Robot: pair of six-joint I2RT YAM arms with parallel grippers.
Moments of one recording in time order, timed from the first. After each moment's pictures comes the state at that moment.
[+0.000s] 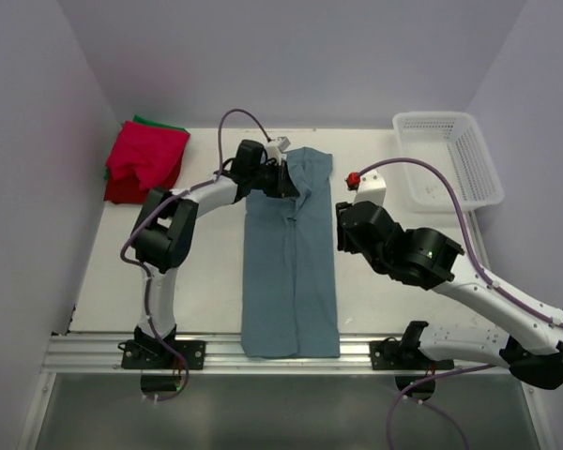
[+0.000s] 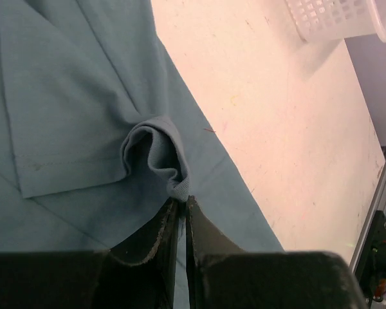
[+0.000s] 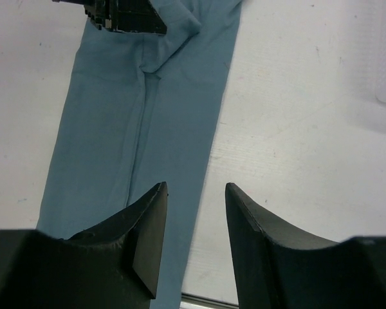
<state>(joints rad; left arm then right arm) -0.43 2.10 1.44 0.04 0.58 -0.39 1.01 1.06 1.25 -0.91 0.67 0.54</state>
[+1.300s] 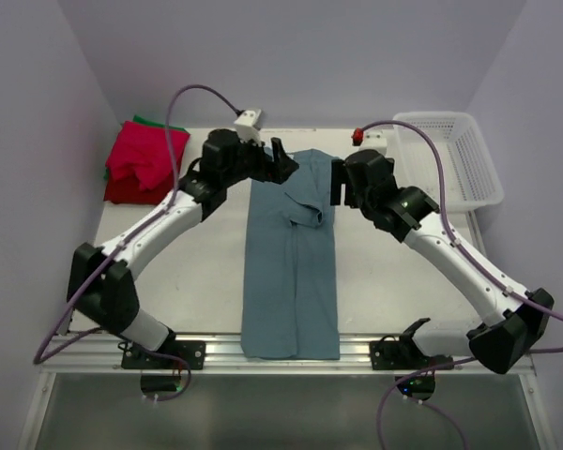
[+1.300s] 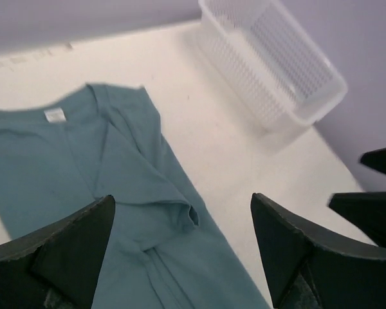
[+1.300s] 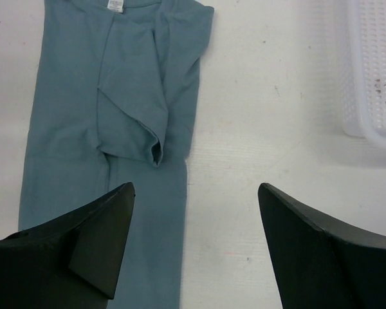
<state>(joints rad) -0.53 1.62 1.30 -0.01 0.26 -0.35 0.66 1.27 1.31 -0.70 0.54 0.38</state>
